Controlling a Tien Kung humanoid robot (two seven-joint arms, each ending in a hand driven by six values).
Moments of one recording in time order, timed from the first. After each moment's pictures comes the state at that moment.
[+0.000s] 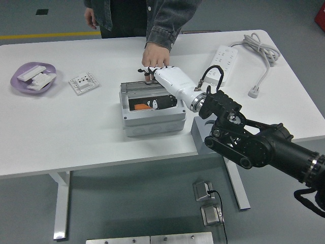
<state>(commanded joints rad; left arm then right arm) -0.05 0.10 -1.30 -0.18 1.01 0.10 0.21 0.84 -0.16 0.44 1.00 -1.77 -0.31 0.01</state>
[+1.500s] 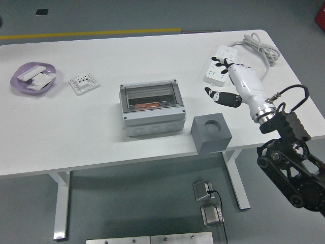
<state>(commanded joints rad) 0.00 0.08 -1.32 -0.18 0.98 0.10 0.20 0.27 -0.33 1.15 1.45 -2.12 -0.26 -0.12</state>
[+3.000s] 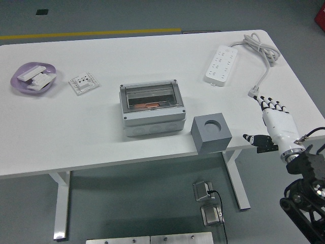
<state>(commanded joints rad) -0.01 0.09 -1.31 -0.18 1.00 0.10 0.20 -0.01 -0.39 1.19 1.58 -2.27 -0.21 -0.35</state>
